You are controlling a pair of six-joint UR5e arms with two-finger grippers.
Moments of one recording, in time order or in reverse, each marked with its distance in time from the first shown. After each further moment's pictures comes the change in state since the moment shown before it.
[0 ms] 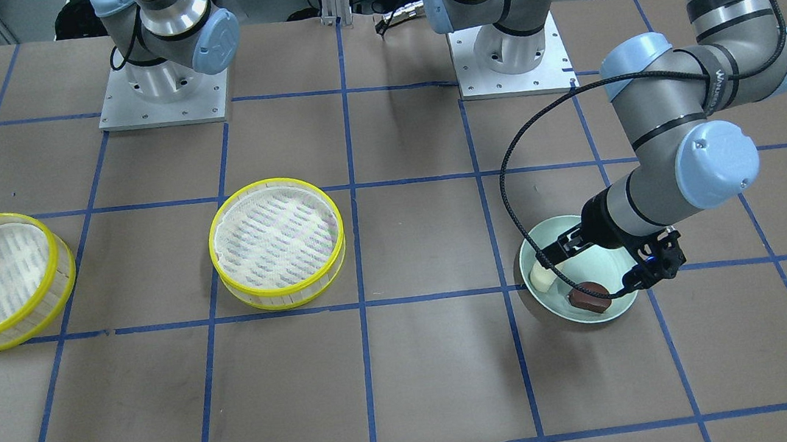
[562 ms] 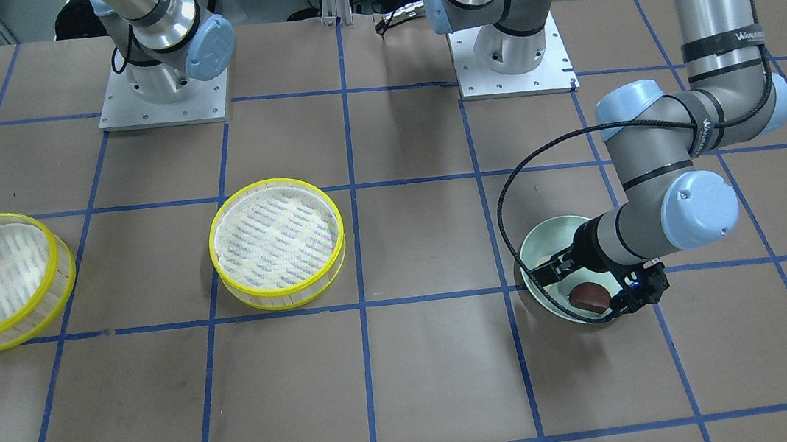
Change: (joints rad) left arm 0.001 -0.093 0.000 0.045 0.002 0.000; right arm -0.075 0.154 0.033 -0.155 -0.090 -0.123
